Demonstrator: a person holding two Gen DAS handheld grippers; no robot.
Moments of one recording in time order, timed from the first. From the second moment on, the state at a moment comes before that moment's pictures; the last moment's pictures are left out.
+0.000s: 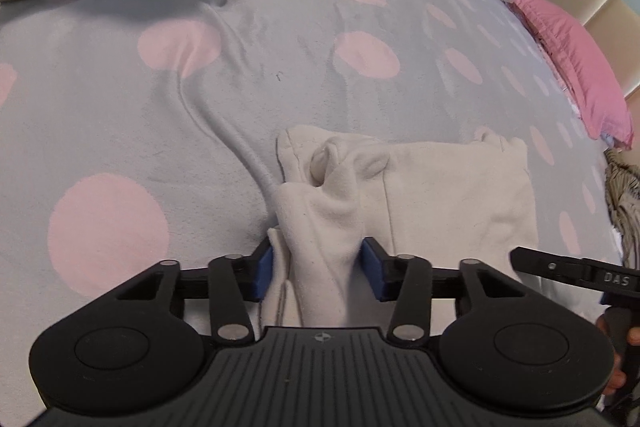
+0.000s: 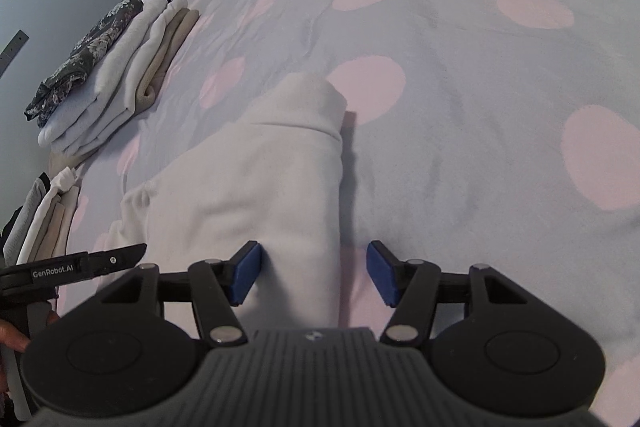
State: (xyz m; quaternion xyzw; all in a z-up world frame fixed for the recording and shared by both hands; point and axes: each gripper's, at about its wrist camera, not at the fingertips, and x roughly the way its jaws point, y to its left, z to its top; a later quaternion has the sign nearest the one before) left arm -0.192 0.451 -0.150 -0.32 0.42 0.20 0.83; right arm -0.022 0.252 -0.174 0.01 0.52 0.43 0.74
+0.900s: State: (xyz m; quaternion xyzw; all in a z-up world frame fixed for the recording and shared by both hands) left arm -0.271 0.428 -0.009 -0.24 0.26 0.22 0.91; right arm -0.109 0.244 -0.030 0.00 0.34 0.54 0.77
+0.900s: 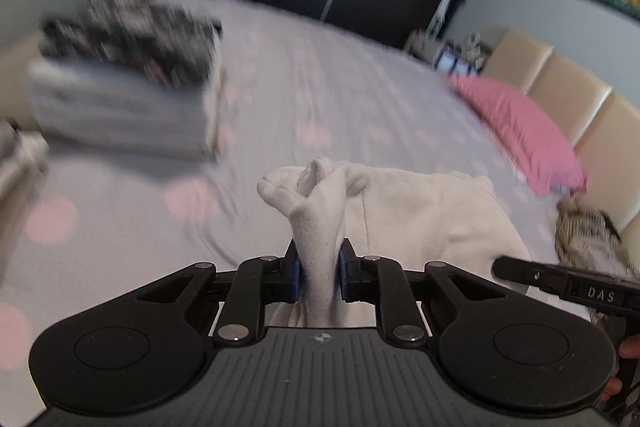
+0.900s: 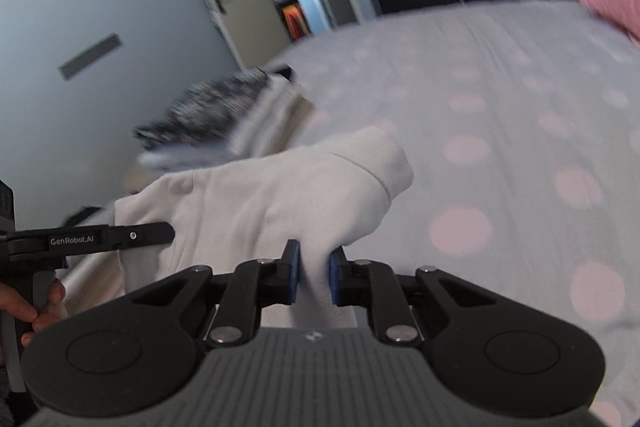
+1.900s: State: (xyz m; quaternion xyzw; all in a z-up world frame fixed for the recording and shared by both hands) left arm -0.537 0.573 0.137 -0.18 0.16 0.51 0.83; right arm -0.357 0.482 0.068 0.00 0.29 0.73 0.62
